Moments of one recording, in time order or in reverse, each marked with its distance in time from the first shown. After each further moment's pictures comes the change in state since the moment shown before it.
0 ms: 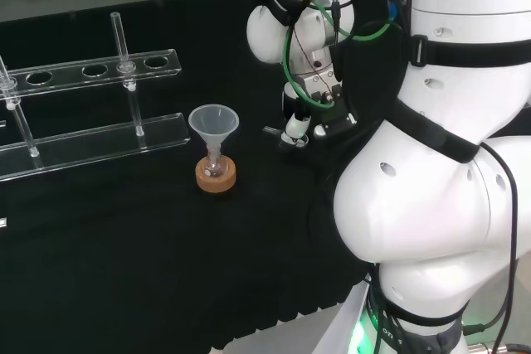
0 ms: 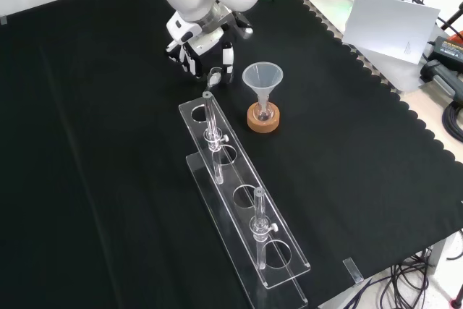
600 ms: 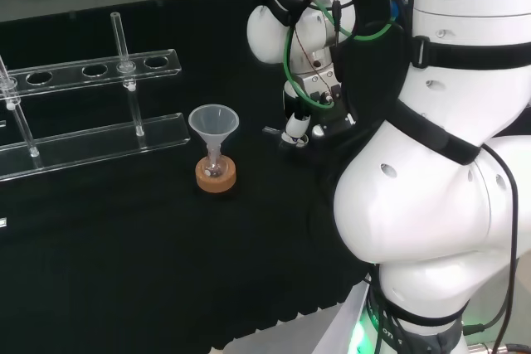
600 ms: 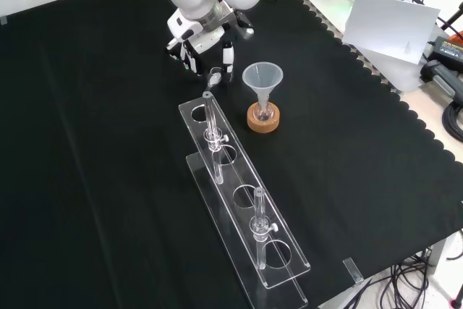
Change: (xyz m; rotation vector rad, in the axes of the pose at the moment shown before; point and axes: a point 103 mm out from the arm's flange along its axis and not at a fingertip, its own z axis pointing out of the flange) arm 0.002 -0.001 -0.001 -0.006 -0.005 0.024
